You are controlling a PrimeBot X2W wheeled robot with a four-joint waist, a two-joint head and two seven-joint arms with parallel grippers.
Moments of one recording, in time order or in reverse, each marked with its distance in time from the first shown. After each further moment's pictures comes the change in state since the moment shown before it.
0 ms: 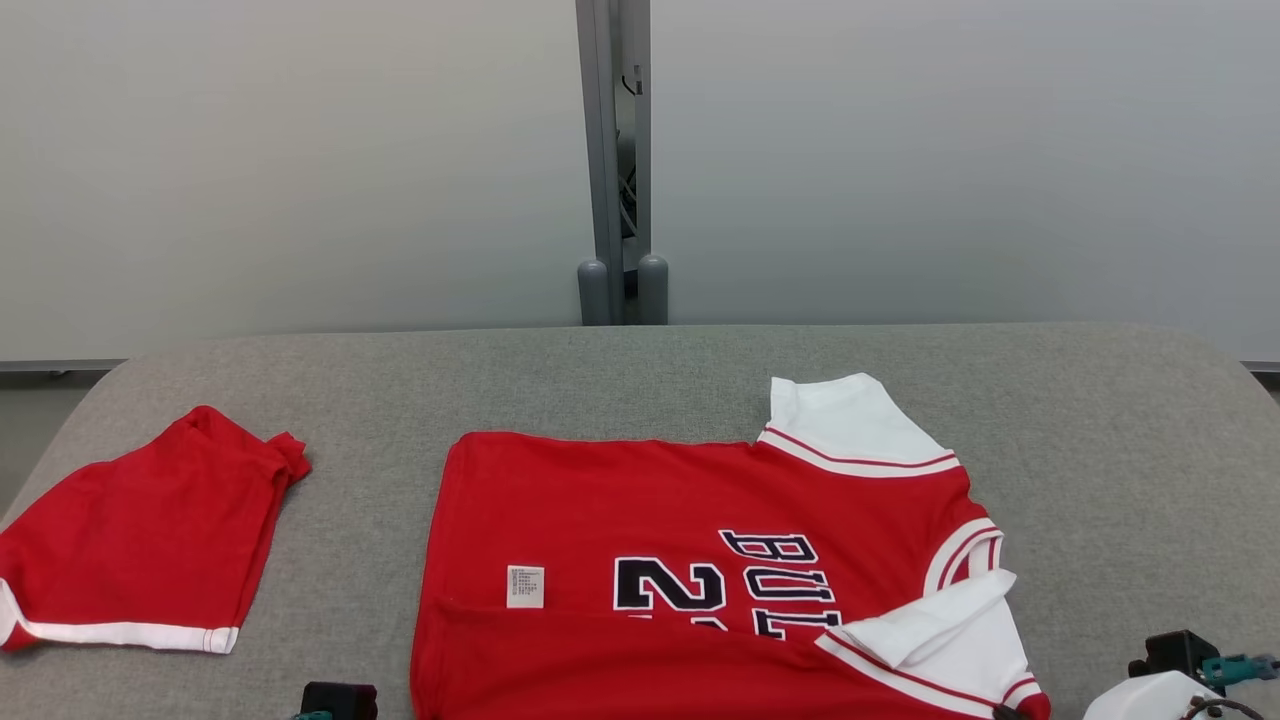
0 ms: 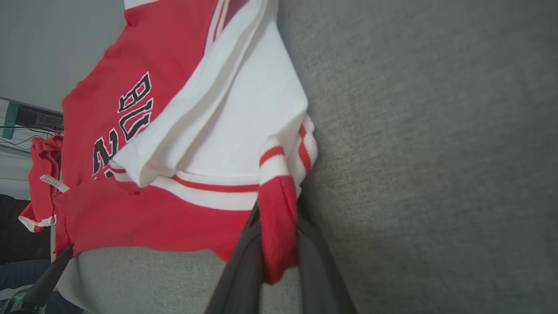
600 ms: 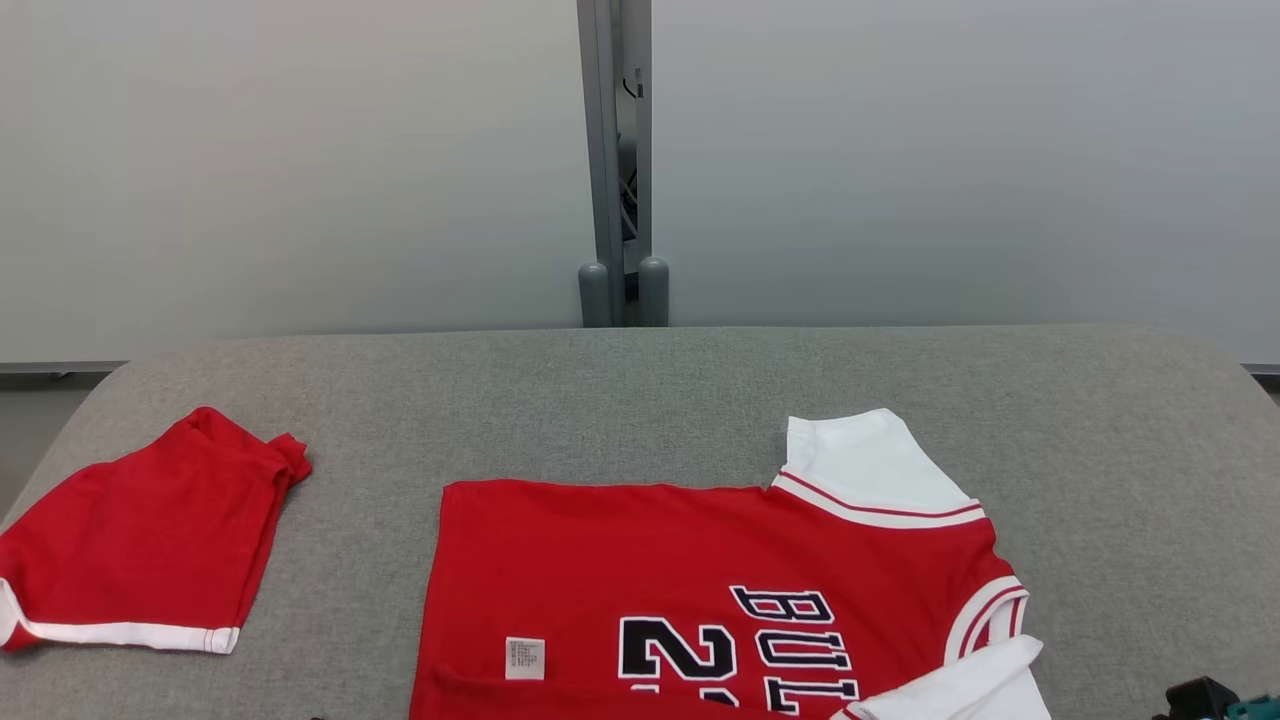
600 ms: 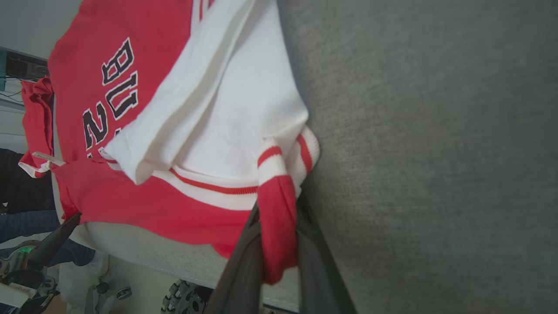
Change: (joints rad) left arm 0.168 0.149 -0.041 -0.346 -0.037 0.012 0.291; right arm 0.153 -0.101 -0.054 -0.168 -0.006 0.003 0.185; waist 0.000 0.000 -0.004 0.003
